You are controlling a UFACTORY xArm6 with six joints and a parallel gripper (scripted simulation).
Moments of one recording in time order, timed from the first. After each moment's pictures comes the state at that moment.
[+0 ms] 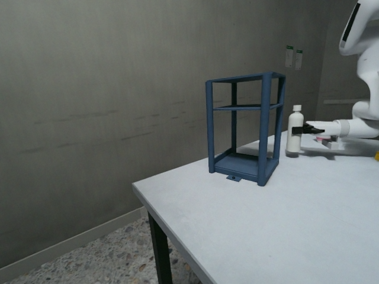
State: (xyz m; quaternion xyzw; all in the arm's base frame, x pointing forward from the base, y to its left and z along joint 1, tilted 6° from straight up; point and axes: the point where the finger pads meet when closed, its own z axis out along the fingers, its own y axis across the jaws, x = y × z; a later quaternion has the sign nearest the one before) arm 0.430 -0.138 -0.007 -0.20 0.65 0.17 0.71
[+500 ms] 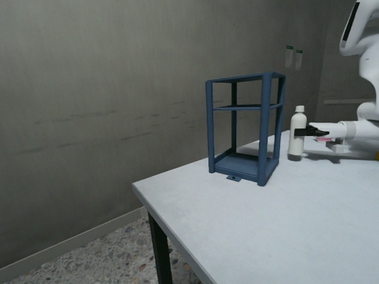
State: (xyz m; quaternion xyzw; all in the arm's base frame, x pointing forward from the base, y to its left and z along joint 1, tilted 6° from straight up) arm 0.409 -0.102 -0.009 -0.20 0.65 0.17 0.71
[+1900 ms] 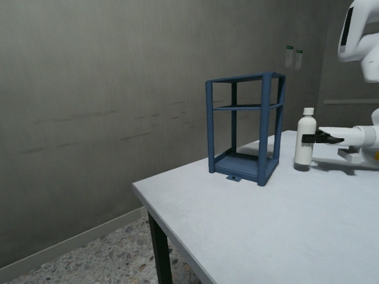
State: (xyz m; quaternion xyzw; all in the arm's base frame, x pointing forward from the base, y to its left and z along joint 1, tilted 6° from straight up) arm 0.356 -0.011 -0.015 -0.20 0.65 0.17 0.71
